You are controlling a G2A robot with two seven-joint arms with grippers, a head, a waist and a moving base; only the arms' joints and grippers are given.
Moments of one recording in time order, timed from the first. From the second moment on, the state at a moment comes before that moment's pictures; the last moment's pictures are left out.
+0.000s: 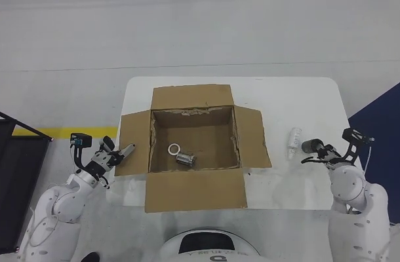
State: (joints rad) left arm 1.78 -1.15 -1.72 -1.66 0.74 -0.56 -0.25; right arm -1.70 -1.41 1.95 -1.86 -1.09 0.21 0.78
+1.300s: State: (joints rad) left arm 1.78 -1.15 -1.72 -1.66 0.74 -0.56 -0.25; right arm -1.70 -1.39 1.82 -2.21 -1.06 0.23 0.93
